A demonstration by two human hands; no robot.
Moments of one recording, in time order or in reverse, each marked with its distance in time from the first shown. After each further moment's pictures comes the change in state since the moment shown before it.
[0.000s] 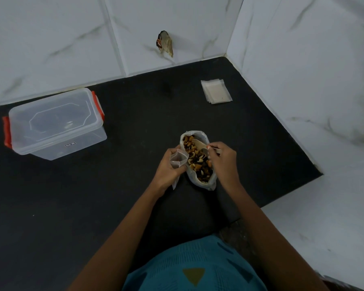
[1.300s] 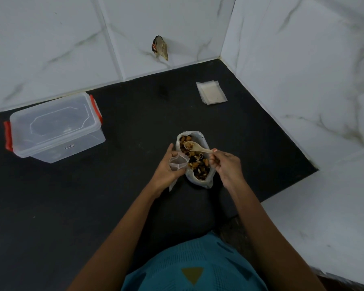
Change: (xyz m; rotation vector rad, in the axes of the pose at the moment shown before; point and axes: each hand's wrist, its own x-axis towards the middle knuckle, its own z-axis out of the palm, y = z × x) left_hand -0.007 0.002 -0.001 0.164 -0.073 -0.039; right_hand -0.010 -0.007 -0.017 0.761 0.045 0.618
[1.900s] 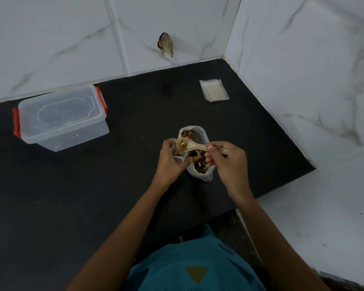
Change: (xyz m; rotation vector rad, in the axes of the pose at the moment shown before) left_hand -0.011 0.000 0.014 -0.018 0.227 0.241; right_hand -0.072 -0.010 0.000 -0.495 -0.146 -0.558
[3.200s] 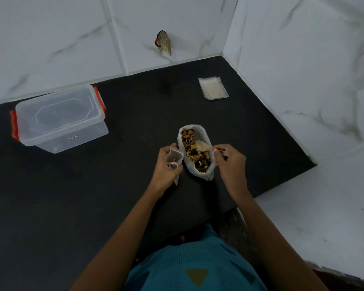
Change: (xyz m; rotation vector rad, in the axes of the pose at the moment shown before) left_hand -0.015 -0.004 -0.011 -0.088 -0.049 -0.114; right_hand 0.022 0.054 -0.001 -0.287 0.091 -0.151
